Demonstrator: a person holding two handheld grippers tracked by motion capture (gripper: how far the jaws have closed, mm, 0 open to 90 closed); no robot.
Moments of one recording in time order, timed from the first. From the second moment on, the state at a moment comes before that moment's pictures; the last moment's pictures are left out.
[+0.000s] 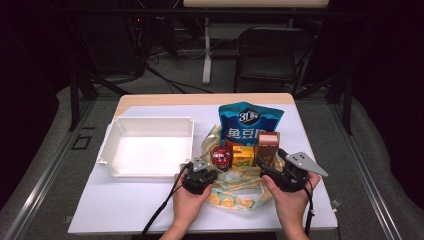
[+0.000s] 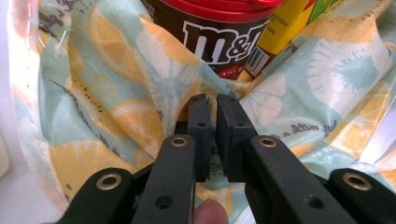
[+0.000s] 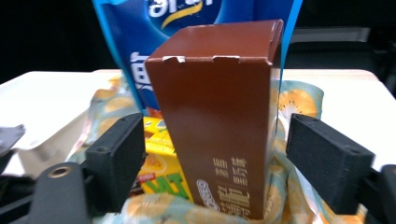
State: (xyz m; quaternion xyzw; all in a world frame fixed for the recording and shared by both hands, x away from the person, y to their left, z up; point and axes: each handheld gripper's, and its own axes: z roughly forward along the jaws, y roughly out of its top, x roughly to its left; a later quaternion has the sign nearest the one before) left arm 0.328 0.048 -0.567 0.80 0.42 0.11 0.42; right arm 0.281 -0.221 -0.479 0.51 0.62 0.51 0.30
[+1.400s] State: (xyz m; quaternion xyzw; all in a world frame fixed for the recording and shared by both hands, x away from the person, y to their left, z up) left arm 0.312 0.065 -0.541 0.75 0.36 0.11 0.54; right arm 0.283 -0.237 -0.445 0.49 0.61 0.54 0.32
